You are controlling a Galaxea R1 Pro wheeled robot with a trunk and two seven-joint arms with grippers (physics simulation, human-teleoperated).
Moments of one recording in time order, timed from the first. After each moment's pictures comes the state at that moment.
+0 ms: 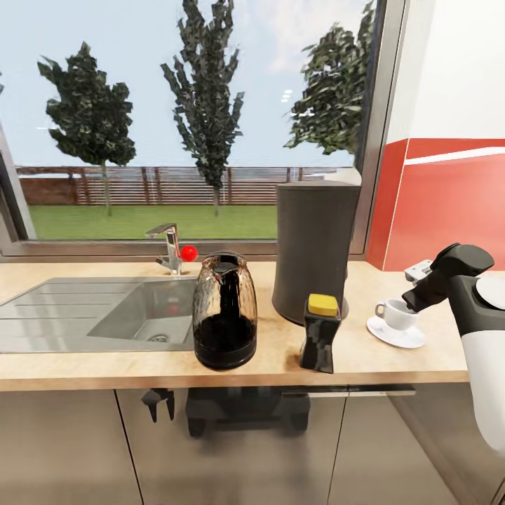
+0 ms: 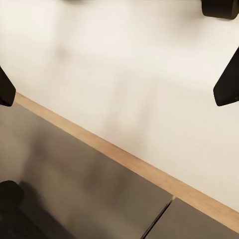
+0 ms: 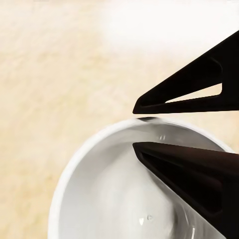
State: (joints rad) left arm -0.23 0.26 -0.02 -0.05 0.63 0.01 -0.63; right arm -1.07 -0.35 -0.06 -1.06 1.35 0.98 1.44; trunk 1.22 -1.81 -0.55
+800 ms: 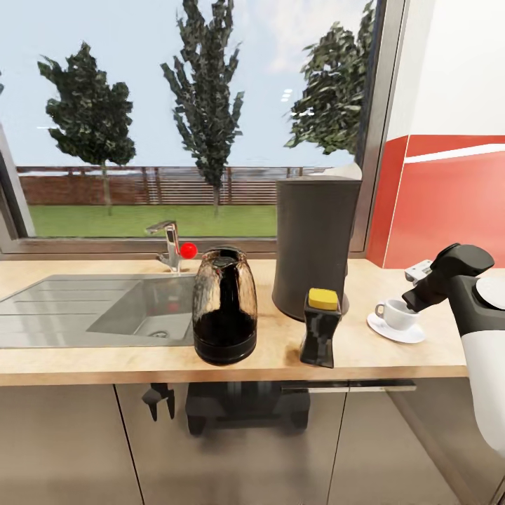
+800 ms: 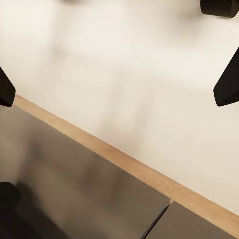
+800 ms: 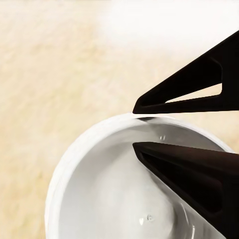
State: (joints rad) left arm -0.23 0.26 -0.02 -0.05 0.63 0.01 -0.63; right arm -1.07 -0.35 -0.06 -1.06 1.35 0.98 1.44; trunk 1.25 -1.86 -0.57
